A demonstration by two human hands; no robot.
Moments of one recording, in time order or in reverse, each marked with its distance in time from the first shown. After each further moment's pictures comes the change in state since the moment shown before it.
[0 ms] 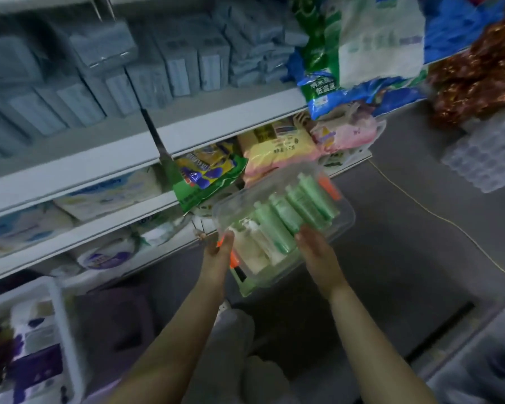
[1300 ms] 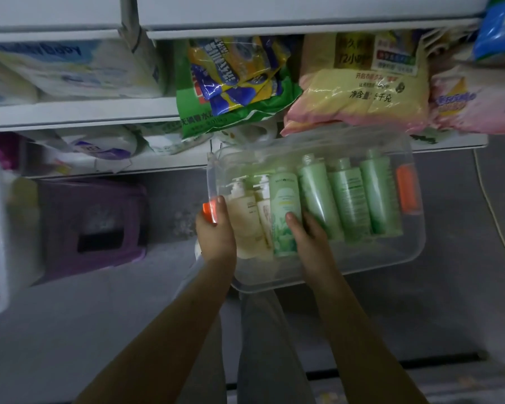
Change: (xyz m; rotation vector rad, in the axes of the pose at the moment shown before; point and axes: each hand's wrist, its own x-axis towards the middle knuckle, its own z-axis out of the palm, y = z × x) left_hand 0.136 -0.090 0.073 -0.067 0.690 -0.198; right_hand 0.154 0.087 0.037 -0.021 -0.367 0.290
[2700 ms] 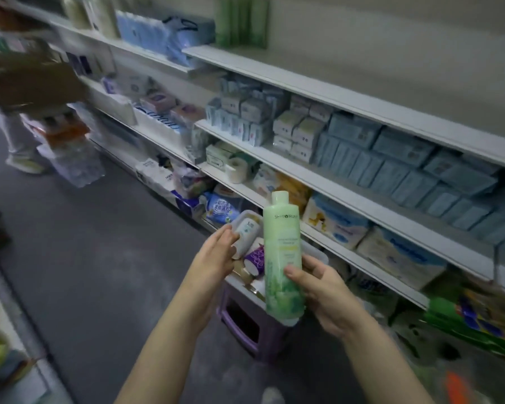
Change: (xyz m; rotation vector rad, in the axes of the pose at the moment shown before) left_hand -0.113 -0.024 -0.716 -0.772 0.011 0.538; right_hand -0.476 -0.068 0.445 -0.265 -1.010 -0.318
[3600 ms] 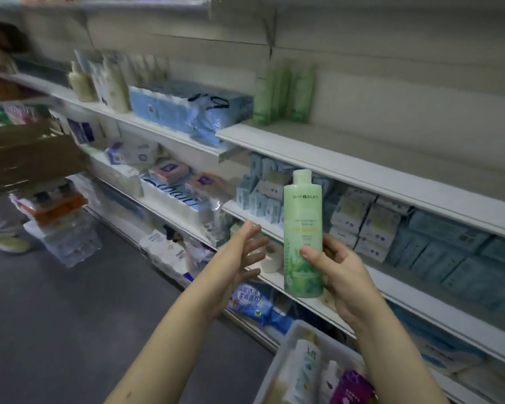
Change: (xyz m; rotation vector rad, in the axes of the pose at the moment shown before) left_hand 0.362 0.168 -0.121 0.133 -0.246 -0.034; right_hand 0.339 -0.159 0.158 0.013 0.186 -0.338
